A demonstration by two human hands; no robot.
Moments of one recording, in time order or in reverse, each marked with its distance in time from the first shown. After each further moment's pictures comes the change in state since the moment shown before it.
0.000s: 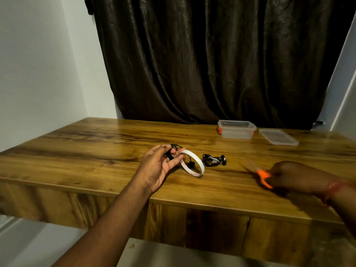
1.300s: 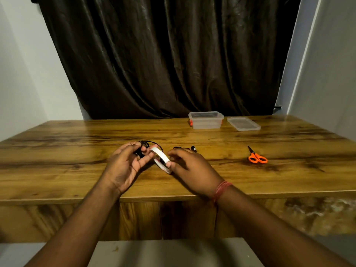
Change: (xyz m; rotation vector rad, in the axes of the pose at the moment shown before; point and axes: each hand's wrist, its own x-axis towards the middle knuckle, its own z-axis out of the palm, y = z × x) left_hand -0.002 -0.004 0.001 0.068 -0.049 0.017; right_hand 0.017 -0.103 0.103 0.166 0.428 -0.506
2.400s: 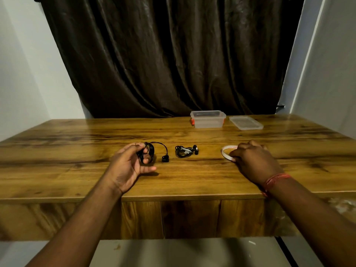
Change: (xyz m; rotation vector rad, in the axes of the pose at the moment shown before) left_hand 0.000 0.001 -0.011 0.094 -0.124 -0.067; right_hand -0.028 0.105 -0.091 -0.843 0.041 0.164
